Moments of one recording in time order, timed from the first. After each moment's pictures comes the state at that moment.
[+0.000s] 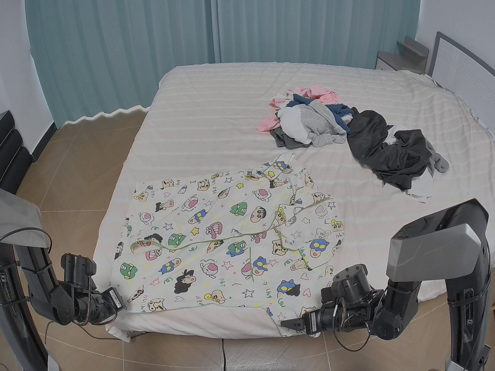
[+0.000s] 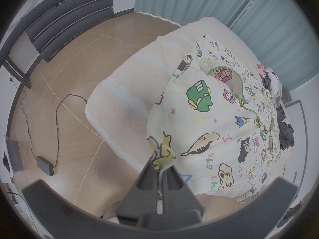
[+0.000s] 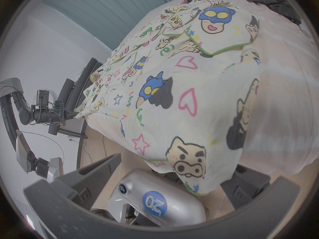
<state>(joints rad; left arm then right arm) 0.06 2.14 -0.20 -0.95 -0.04 -0.60 0.59 2.40 -0.49 -1.08 0.21 0.40</state>
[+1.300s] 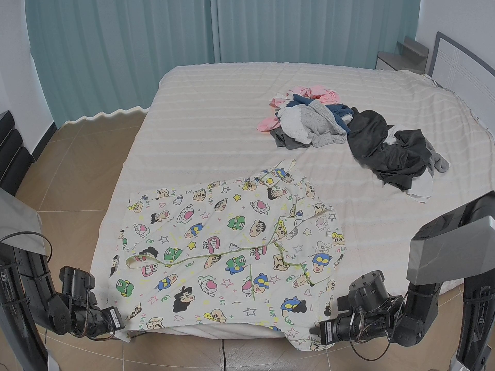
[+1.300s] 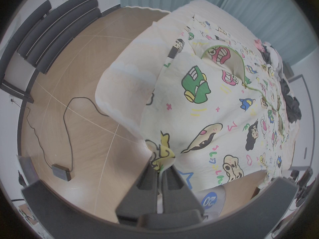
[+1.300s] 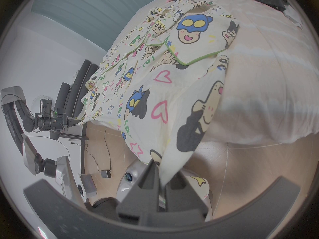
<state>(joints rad) 0.06 2.15 -0.10 -0.95 -0.04 -0.44 0.60 2.29 -0.31 -1.09 0.20 0.48</state>
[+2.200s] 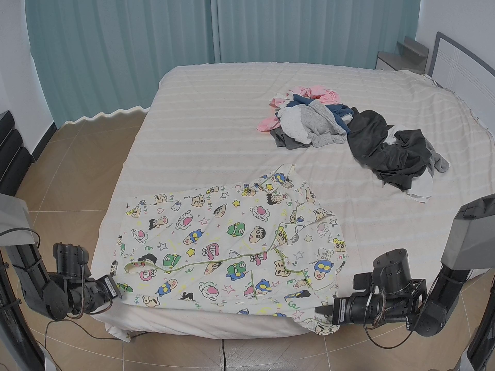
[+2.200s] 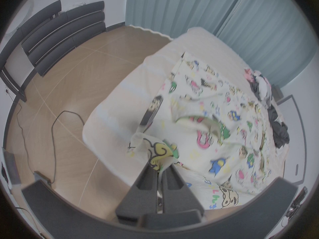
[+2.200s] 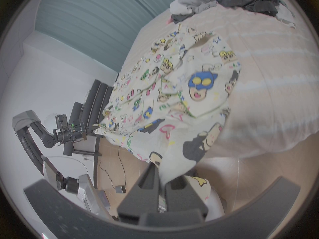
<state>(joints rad) 0.06 2.05 -0.22 -0.96 -0.03 -0.53 0.55 2.09 -0.28 -1.09 0.25 0.57</state>
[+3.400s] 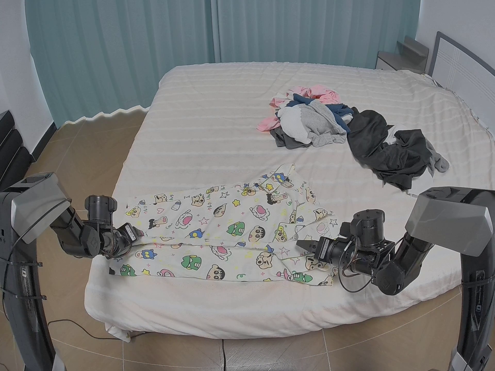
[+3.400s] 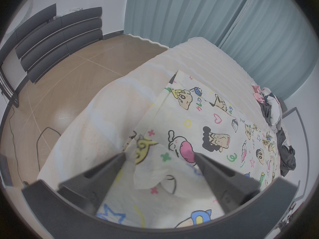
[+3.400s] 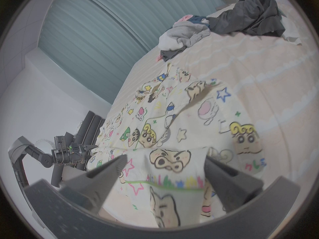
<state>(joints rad) 0.06 2.35 -1.02 -0.56 0.02 -0.57 0.40 2.35 -0.79 -1.09 0.16 0.59</state>
